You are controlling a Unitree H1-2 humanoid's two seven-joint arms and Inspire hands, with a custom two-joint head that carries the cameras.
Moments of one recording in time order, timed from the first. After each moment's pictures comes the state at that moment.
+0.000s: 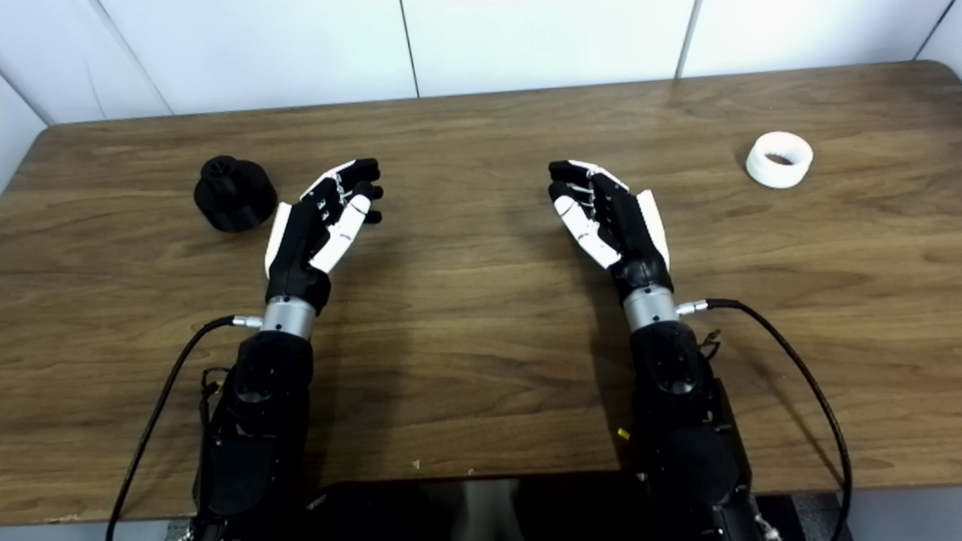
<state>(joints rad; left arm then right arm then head) -0.15 -0.01 -0.04 -0.02 0.10 0.07 0.02 -0.16 -0.05 0.06 0.00 -0.18 0.03 -0.06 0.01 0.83</state>
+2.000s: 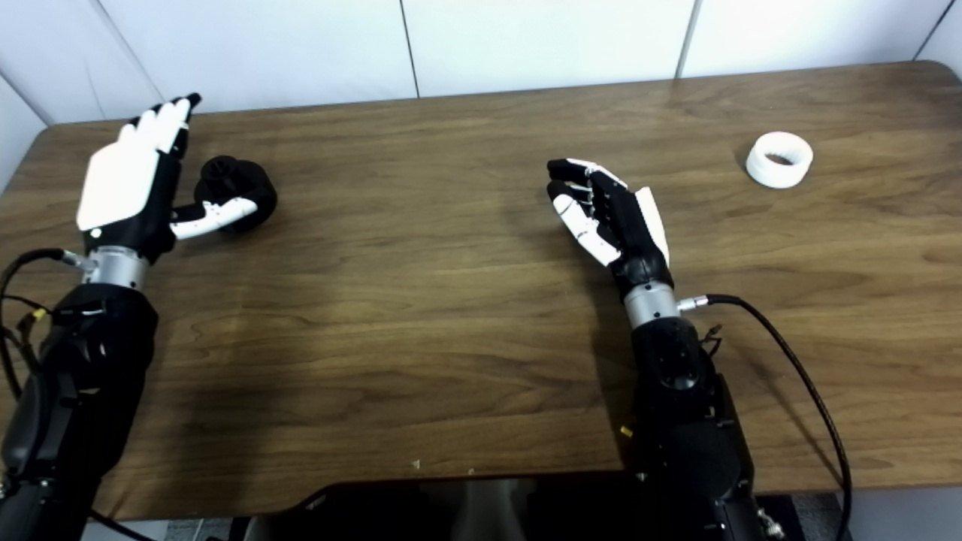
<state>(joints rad) -0.25 0.46 -0.06 -0.03 0.83 0.15 0.02 -0.17 -0.06 0.06 0.01 -0.18 0.03 -0.04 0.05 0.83</state>
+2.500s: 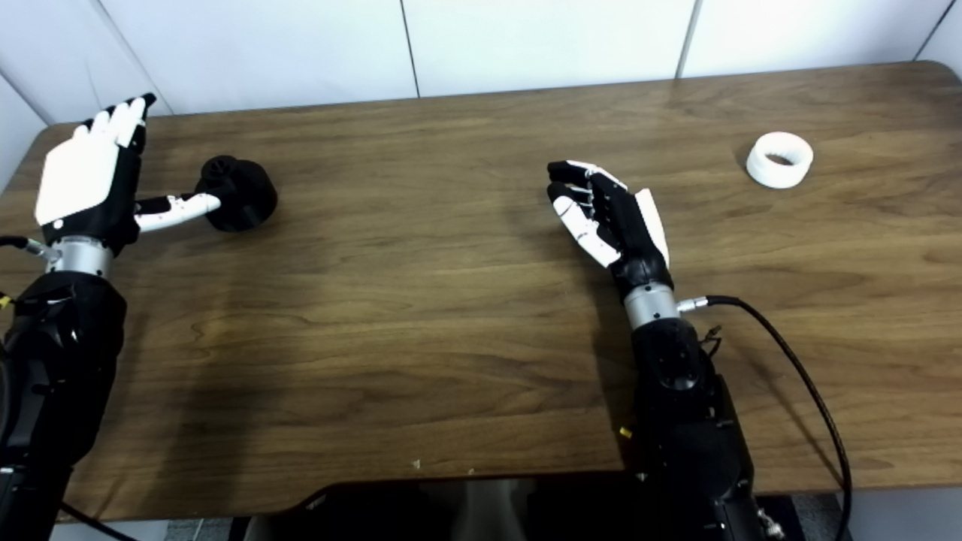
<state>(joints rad) -0.27 0.51 -0.04 0.02 0.83 0.23 -0.02 -0.17 -0.06 0.05 0.02 -0.18 0.03 -0.04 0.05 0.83</state>
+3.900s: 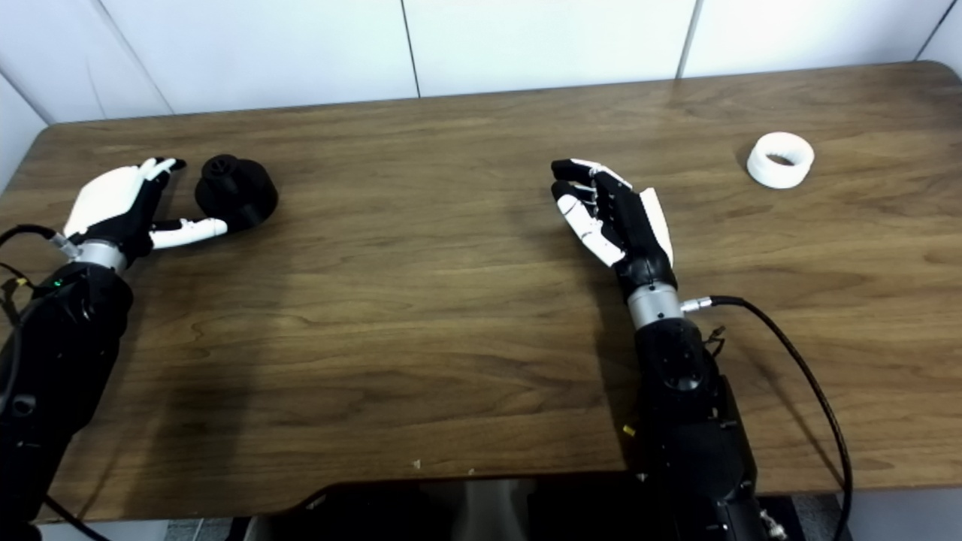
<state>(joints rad) -0.37 0.54 -0.14 0.30 0.73 0.25 -0.12 -0.17 -0.06 0.05 0.01 -0.17 0.03 -0.04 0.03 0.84</state>
